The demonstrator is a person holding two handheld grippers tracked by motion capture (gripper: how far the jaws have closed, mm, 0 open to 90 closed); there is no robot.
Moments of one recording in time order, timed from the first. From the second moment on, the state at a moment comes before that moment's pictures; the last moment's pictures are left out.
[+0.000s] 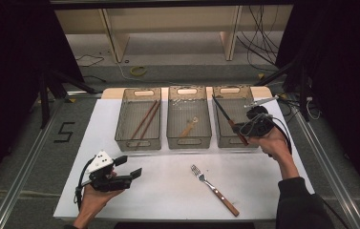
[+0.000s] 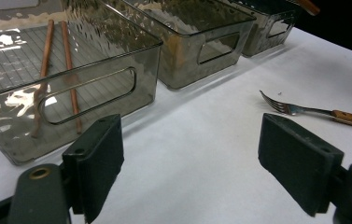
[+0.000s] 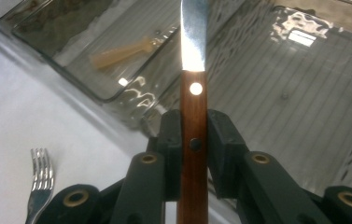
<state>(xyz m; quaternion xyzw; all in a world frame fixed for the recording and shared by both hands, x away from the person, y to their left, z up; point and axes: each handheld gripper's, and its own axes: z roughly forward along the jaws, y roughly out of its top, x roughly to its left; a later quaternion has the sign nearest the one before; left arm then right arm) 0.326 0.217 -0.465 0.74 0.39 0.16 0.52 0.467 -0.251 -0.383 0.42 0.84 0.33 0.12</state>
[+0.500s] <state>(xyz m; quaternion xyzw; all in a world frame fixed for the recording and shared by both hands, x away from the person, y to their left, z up) 0.325 0.218 -0.465 0.74 0.39 0.17 0.52 0.489 -0.252 -0.374 0.44 0.82 0.33 0.13</state>
